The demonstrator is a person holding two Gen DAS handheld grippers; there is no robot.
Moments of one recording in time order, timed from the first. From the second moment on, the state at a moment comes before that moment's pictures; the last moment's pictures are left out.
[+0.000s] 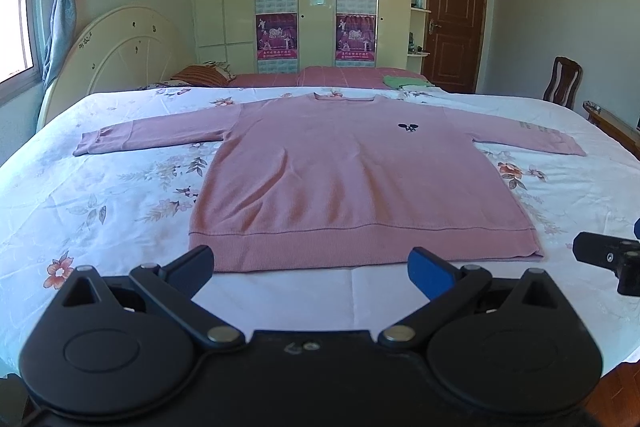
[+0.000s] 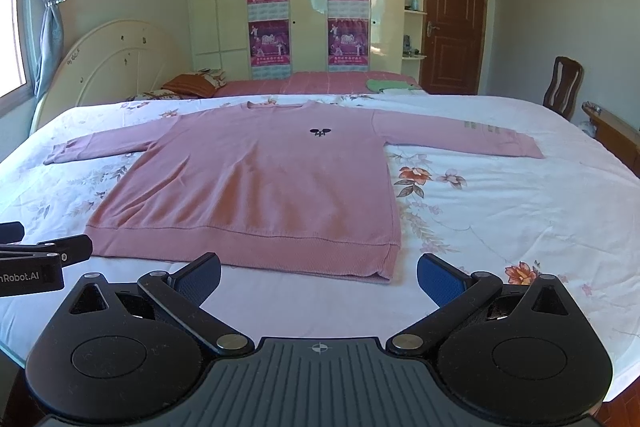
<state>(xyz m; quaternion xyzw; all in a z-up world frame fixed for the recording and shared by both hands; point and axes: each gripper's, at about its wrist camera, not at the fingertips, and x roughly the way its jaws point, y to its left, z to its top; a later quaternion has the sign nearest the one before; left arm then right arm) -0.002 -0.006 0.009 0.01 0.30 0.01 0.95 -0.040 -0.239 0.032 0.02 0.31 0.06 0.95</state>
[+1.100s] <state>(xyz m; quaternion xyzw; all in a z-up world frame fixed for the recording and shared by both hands) -0.004 -0.002 0.011 0.00 0.29 0.01 0.96 -0.037 -0.229 0.036 0.02 0.30 0.06 0.95</state>
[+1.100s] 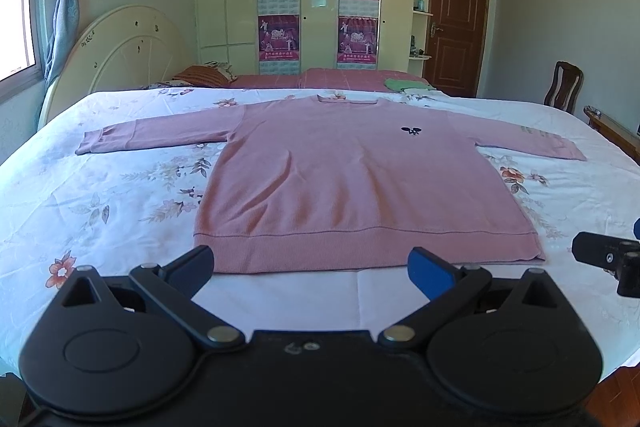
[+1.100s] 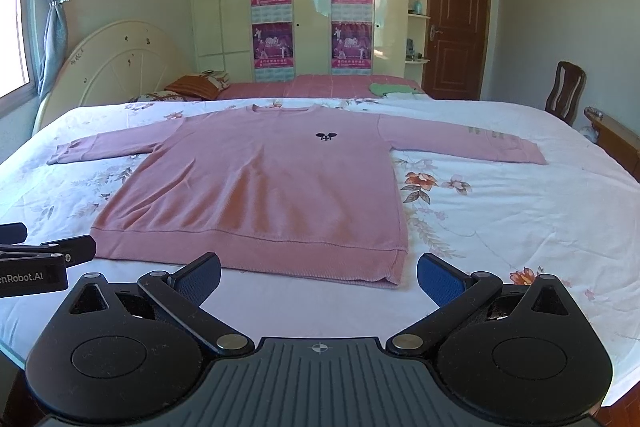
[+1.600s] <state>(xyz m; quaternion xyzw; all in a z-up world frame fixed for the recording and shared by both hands) -0.006 -0.003 0.011 0.00 0.30 -0.01 0.95 -0.038 -0.230 0.035 0.02 0.30 0.06 0.95</state>
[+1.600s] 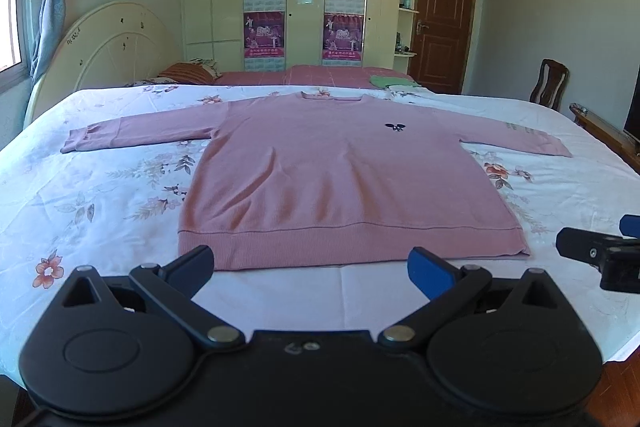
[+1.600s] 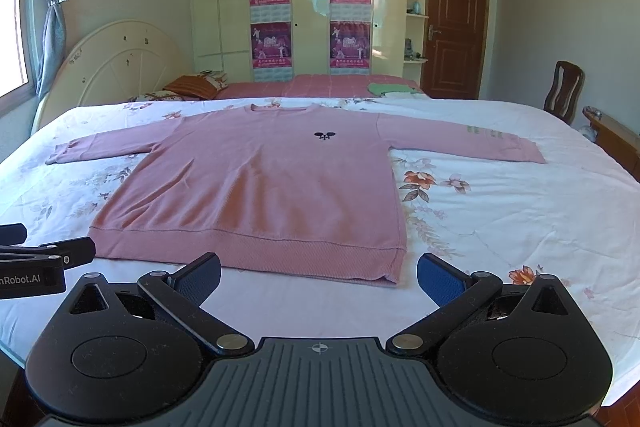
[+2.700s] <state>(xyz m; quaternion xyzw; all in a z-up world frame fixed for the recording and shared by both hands) 0.077 -0.052 0.005 -0.04 0.29 -0.10 0.95 0.015 -0.303 0.035 0.07 0.29 -0.07 0.95</state>
